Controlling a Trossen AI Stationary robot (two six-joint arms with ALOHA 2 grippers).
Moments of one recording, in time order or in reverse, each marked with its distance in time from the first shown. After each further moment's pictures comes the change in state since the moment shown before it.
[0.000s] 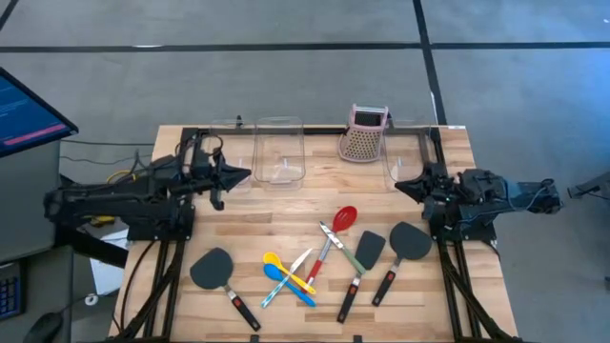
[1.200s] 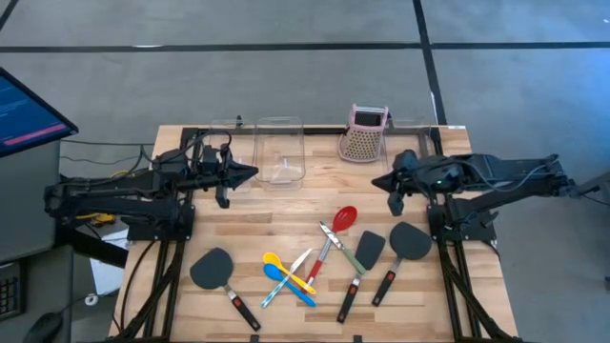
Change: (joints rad) left arm 0.000 0.116 0.100 0.015 0.047 -0.008; right arm 0.000 0.729 0.593 -0.286 -0.006 0.010
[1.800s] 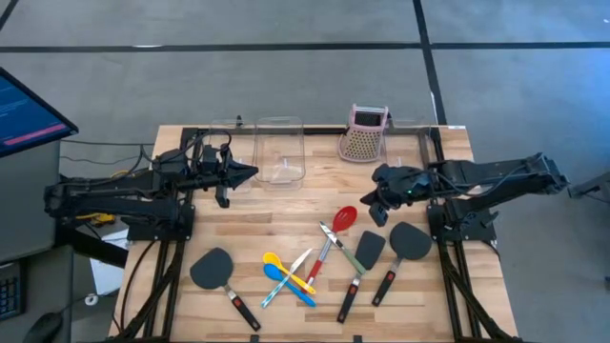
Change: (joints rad) left arm 0.000 0.000 0.000 0.000 -0.002 -0.008; right arm 0.011 0.164 0.000 -0.009 -0.156 0.207
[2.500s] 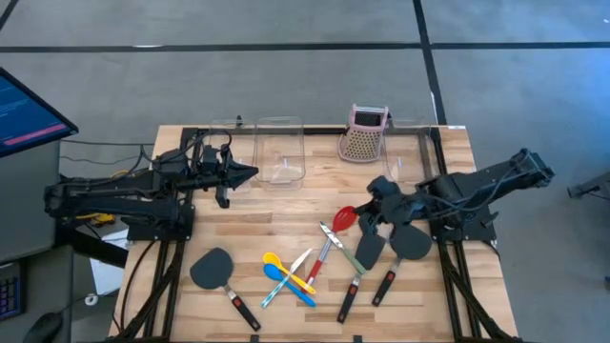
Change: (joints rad) left arm 0.000 0.000 0.000 -0.006 0.003 0.000; right arm 0.226 0.181 0.199 -0.074 0.252 0.309
